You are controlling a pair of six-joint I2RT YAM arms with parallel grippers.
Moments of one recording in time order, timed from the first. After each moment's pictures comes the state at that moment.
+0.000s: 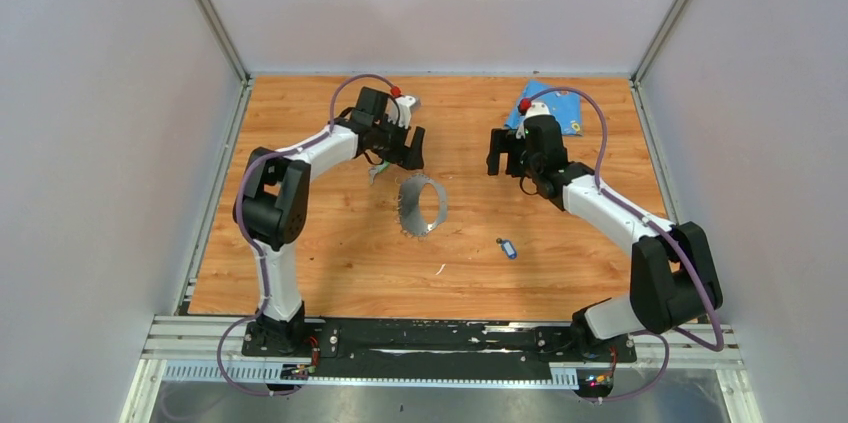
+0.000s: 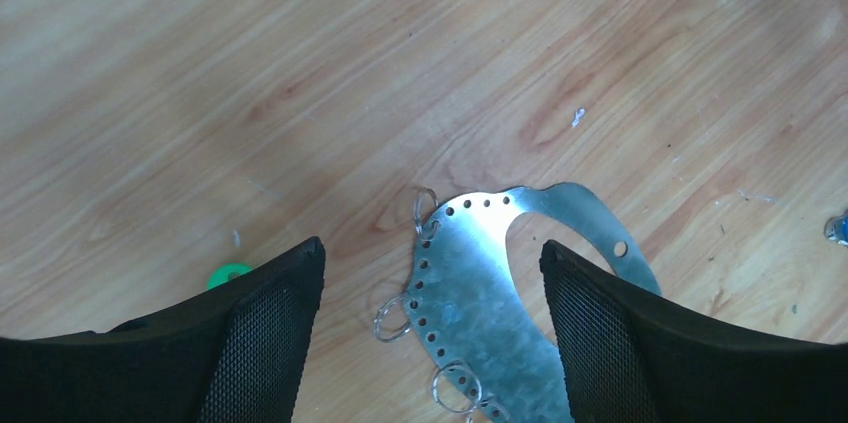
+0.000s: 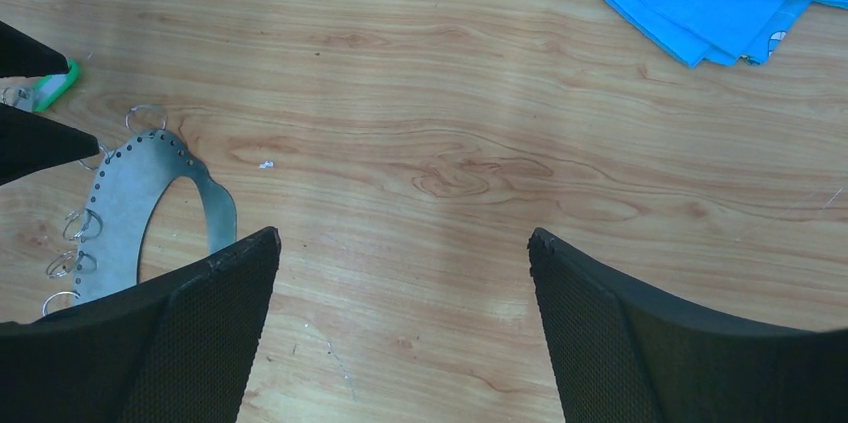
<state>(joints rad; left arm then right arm) -0.36 1.96 1.38 -0.28 0.41 0.04 0.38 1.42 0.91 -0.06 0.07 0.24</state>
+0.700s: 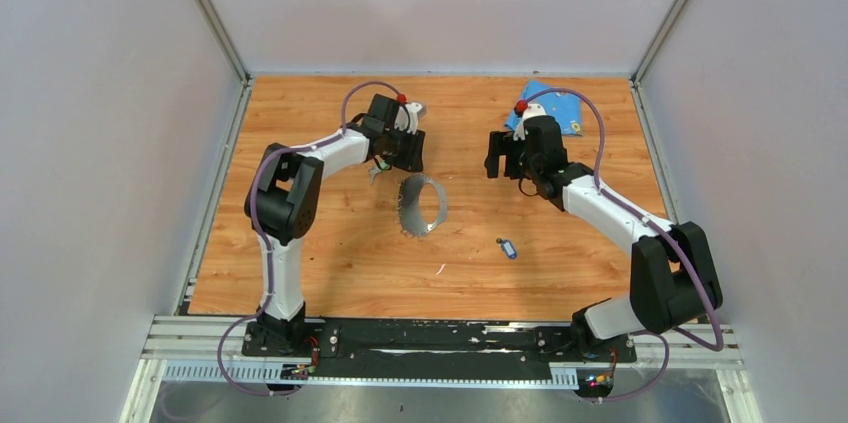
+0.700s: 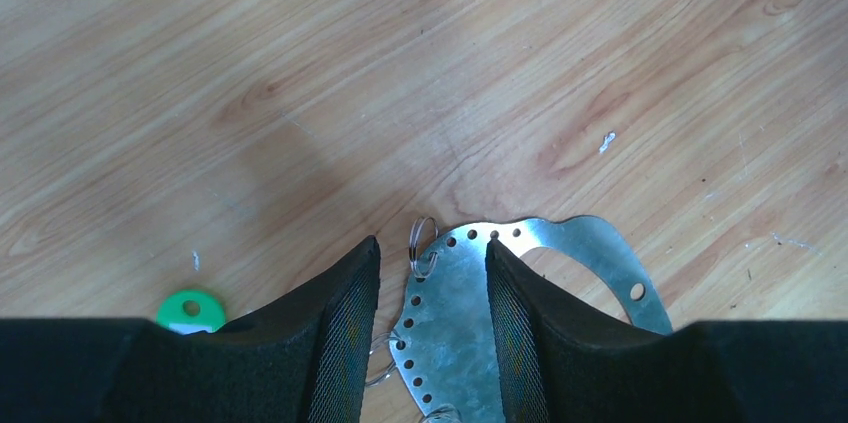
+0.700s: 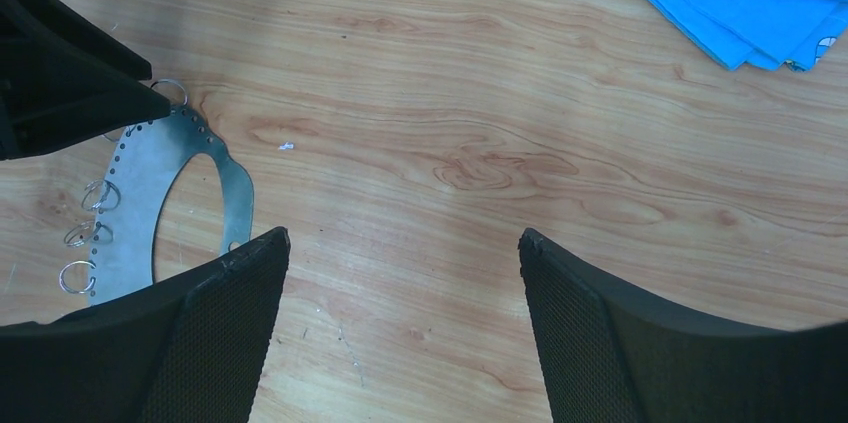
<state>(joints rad) -0.42 2.03 1.39 -0.24 0.33 -0.05 0.38 1.42 0.90 -0.06 0.01 0.22</state>
